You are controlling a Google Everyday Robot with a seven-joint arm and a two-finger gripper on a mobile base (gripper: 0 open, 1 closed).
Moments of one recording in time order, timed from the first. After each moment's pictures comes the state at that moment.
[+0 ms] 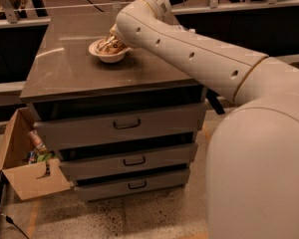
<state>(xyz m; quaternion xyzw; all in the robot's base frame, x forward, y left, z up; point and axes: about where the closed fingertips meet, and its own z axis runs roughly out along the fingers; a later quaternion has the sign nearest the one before) 0.834 0.067 0.894 -0.85 0.24 -0.38 0.27</state>
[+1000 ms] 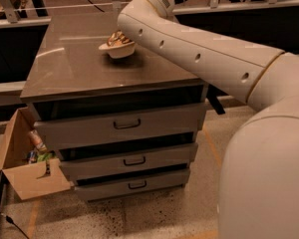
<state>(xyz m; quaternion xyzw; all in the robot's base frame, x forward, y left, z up) 0.828 0.048 0.931 -0.82 0.26 -0.43 0.27</state>
